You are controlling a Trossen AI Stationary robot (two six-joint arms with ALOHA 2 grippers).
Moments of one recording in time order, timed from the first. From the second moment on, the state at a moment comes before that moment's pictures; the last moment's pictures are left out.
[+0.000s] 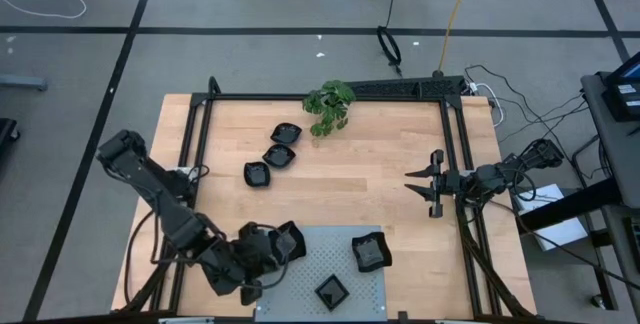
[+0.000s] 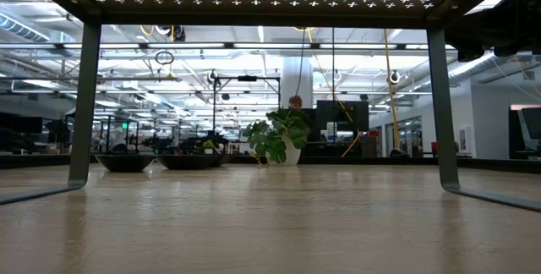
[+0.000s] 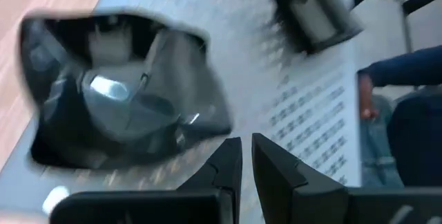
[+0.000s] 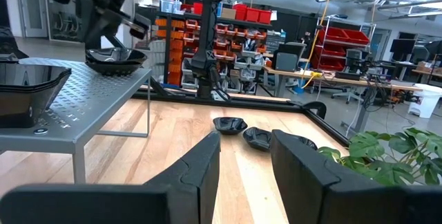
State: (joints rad) left arm -0.77 1.53 1.30 -0.63 -0.38 -0.96; right arm 0.44 0.01 0.02 0.08 0.52 -0.14
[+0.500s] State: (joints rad) left arm -0.77 1.57 1.30 -0.54 -0.28 -0.94; right arm 0.44 0.01 0.02 0.08 0.52 -0.14
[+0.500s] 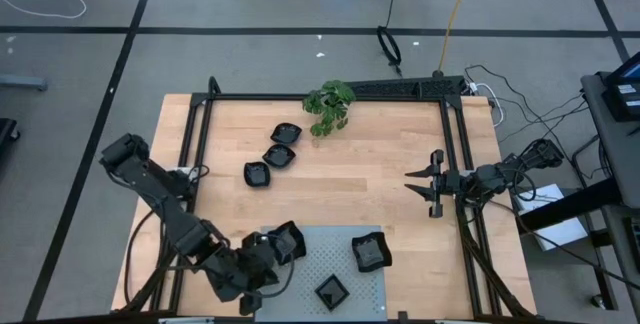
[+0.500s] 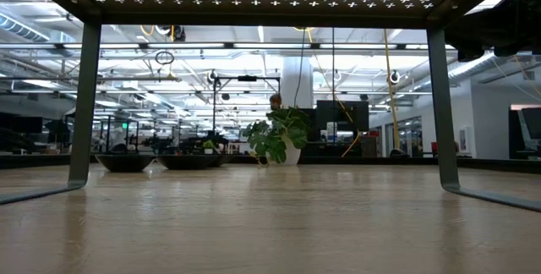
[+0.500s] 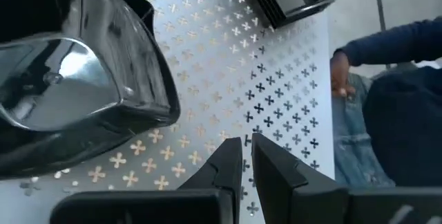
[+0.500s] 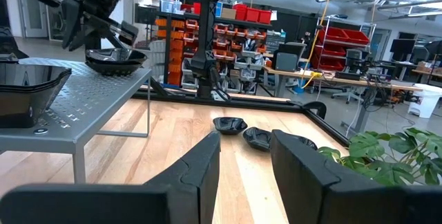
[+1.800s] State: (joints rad) left arm -0.61 1.57 1.30 -0.45 -0.41 -0.66; right arm 0.44 0.01 0.02 0.08 0.52 -0.14
